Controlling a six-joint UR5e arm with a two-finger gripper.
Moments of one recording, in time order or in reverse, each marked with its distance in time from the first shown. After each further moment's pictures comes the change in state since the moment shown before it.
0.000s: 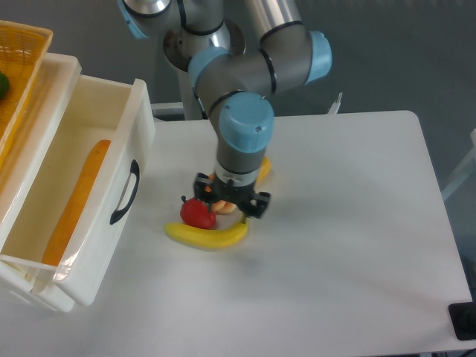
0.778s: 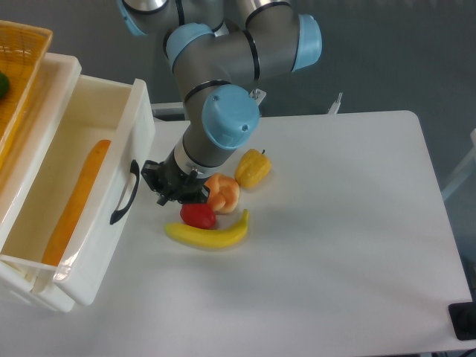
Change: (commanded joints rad) arm -0.005 0.009 0.115 -0.149 -0.269 0.009
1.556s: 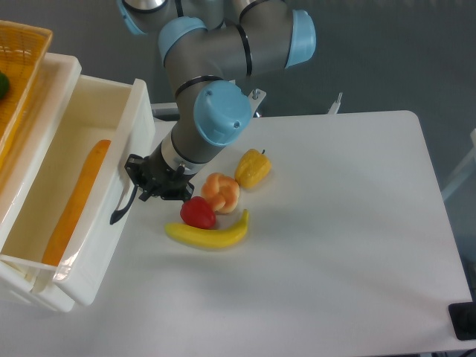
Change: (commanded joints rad) arm -0.032 0.005 -0.002 -0.046 -0.003 -0.002
